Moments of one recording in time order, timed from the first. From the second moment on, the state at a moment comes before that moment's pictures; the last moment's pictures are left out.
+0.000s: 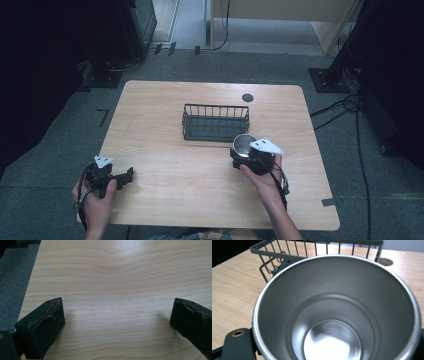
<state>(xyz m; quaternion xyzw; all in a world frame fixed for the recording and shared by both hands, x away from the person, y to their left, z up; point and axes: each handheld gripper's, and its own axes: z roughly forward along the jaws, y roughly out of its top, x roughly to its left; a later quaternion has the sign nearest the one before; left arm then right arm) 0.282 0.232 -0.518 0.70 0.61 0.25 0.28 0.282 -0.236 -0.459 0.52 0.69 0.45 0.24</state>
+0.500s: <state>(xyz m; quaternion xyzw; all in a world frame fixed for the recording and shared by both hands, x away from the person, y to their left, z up) 0.282 0.232 -0.518 0.70 0.61 0.25 0.27 0.303 -0.221 -0.438 0.50 0.68 0.46 0.26</state>
